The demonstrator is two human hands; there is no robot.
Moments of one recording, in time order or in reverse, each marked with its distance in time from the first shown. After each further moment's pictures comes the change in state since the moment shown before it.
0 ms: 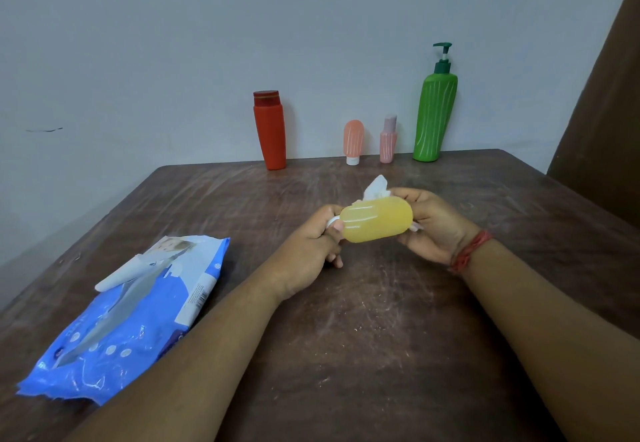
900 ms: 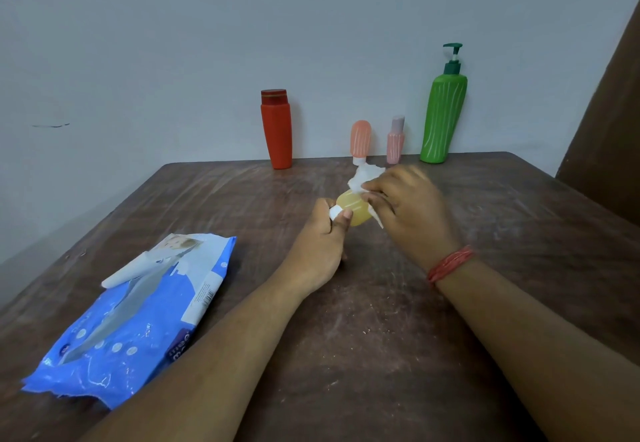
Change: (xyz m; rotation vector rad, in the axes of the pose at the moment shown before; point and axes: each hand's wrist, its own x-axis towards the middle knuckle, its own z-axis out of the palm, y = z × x) left_hand 0.007 0.009 0.012 0.114 0.236 -0.075; right_hand 0.008 0.002 0.030 -1.457 0.370 -0.757
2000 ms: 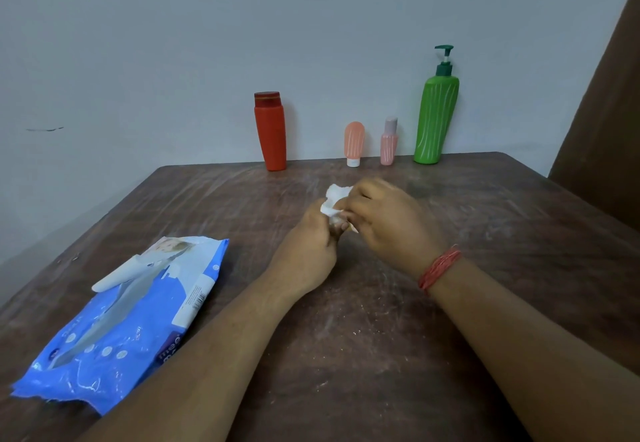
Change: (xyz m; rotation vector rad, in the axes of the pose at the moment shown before) left_hand 0.008 -0.009 -0.003 0.340 0.026 0.171; right_hand -0.003 -0.022 -0.010 -0.039 -0.203 -0.174
